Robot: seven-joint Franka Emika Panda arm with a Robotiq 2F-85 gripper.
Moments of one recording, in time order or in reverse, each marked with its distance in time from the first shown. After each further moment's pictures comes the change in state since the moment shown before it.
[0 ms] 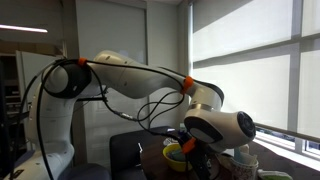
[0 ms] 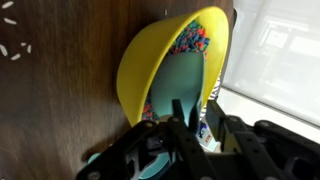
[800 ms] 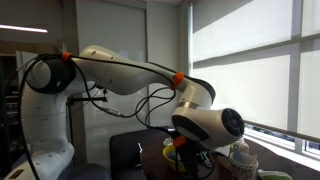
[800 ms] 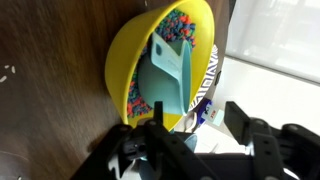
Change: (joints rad) arm 0.000 -0.119 -0.007 -0.131 0.067 0.110 0.109
